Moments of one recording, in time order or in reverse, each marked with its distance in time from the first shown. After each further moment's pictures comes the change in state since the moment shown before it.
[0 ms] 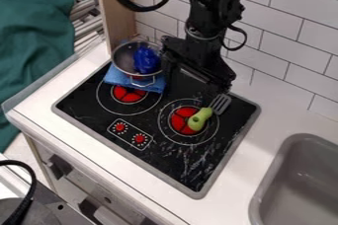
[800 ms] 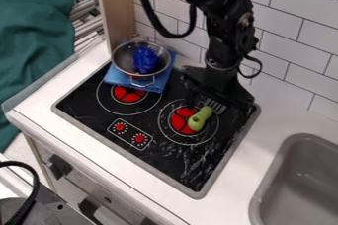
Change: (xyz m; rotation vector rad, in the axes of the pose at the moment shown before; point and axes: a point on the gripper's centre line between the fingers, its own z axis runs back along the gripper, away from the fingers) arm 0.012 -0.033 -0.047 -0.077 -0.011 0.050
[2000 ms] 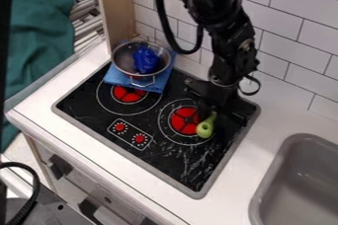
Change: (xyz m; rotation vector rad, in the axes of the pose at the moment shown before) arm 0.003 0.011 -0.029 0.046 -0.020 0.008
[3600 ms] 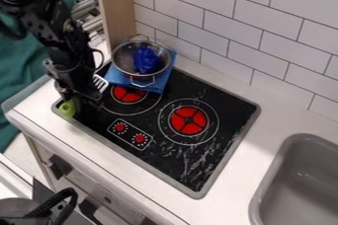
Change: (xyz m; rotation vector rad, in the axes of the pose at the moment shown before) arm -0.076 0.186 0.011 0.120 -0.073 -0.047
